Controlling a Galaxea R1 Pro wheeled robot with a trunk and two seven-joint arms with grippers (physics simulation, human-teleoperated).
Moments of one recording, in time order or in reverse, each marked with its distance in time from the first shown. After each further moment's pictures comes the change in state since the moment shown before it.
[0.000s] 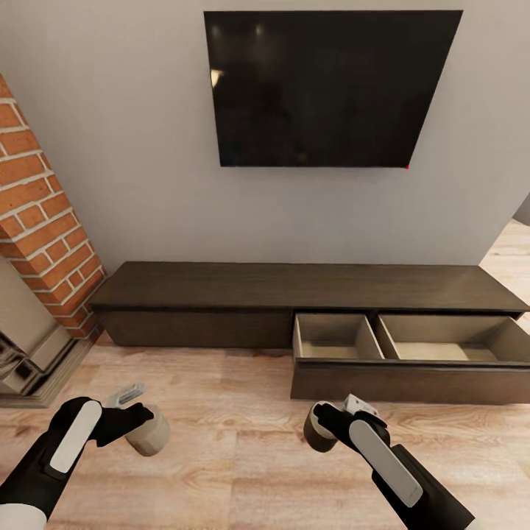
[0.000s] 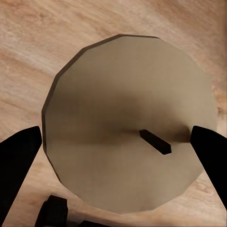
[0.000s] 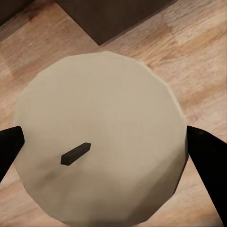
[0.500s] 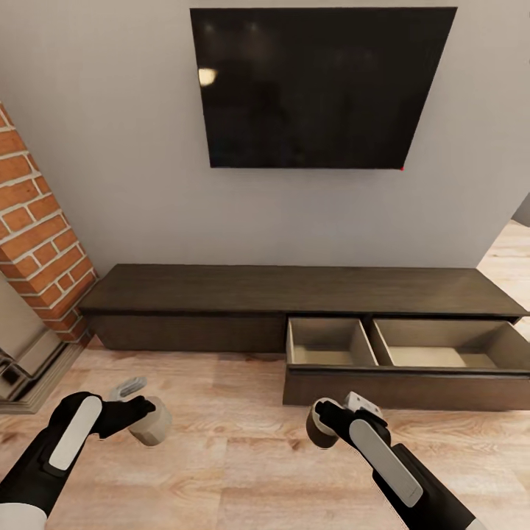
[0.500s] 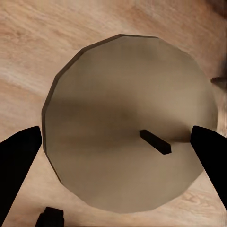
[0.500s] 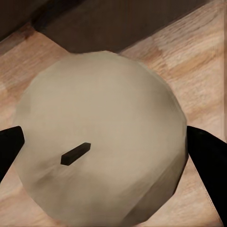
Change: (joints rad) left arm 0.000 -0.001 -0.005 -0.053 0.002 0.000 -0.001; right arm 0.000 0.000 -0.007 -0.009 0.034 0.000 -0.001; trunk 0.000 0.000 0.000
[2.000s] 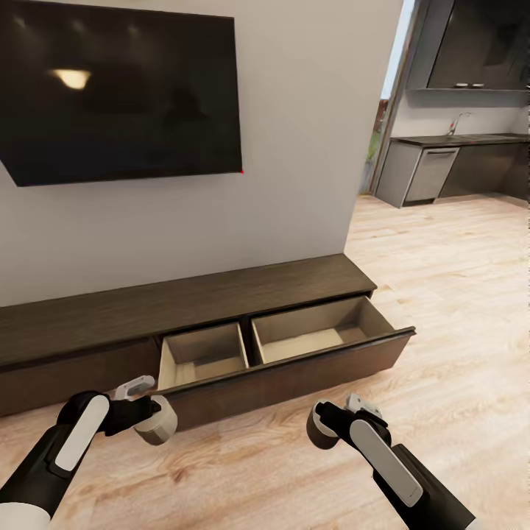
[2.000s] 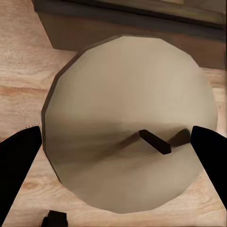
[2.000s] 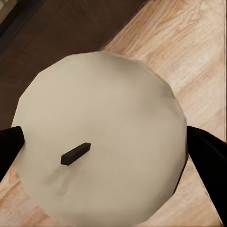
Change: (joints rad) left arm 0.000 -0.001 -0.055 -0.019 -0.003 0.001 0.001; right arm 0.000 0.000 -0.003 0.011 -0.004 0.000 0.007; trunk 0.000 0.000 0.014
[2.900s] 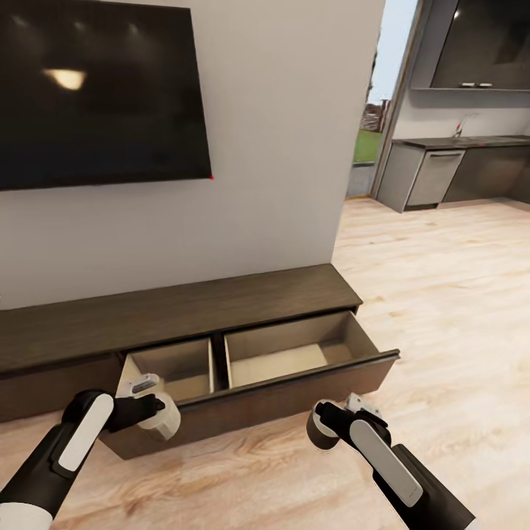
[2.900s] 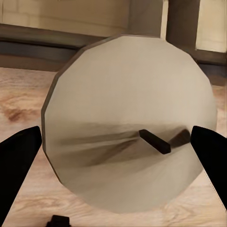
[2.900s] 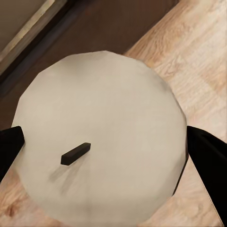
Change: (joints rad) left arm 0.000 0.000 -0.037 -0.029 -0.004 0.000 0.004; right arm 0.000 0.000 0.001 0.002 0.001 0.000 0.000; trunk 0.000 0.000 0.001
